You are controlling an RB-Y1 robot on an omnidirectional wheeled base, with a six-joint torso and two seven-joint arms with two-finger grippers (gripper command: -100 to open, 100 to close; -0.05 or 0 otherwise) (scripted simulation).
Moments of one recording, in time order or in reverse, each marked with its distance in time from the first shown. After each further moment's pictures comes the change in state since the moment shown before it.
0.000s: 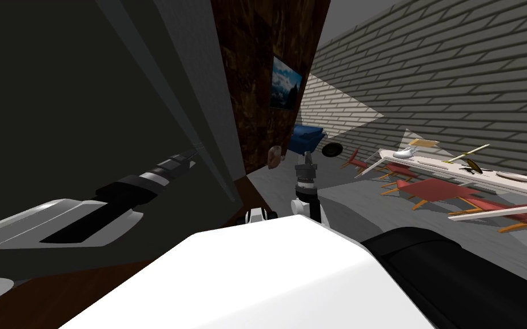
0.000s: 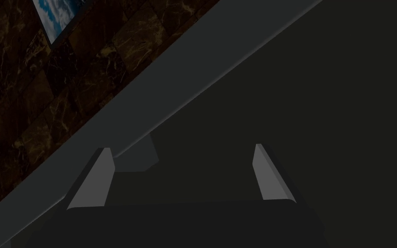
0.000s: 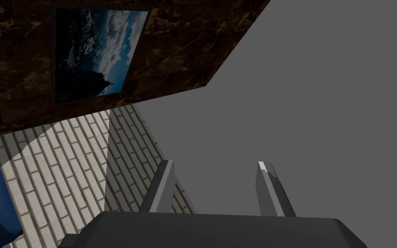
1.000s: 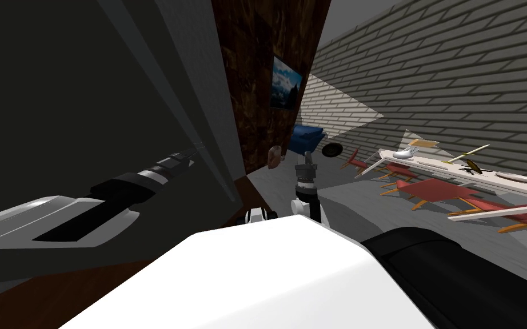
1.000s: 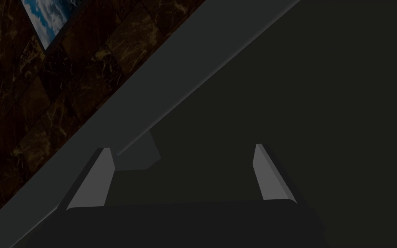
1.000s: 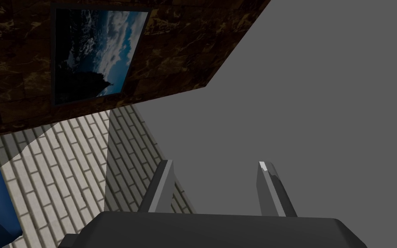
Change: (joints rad) left arm 0.021 0.061 0.033 -0.027 0.007 0.063 0.014; right arm 0.000 0.000 0.000 0.000 0.000 0.000 0.000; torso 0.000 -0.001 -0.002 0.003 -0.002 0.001
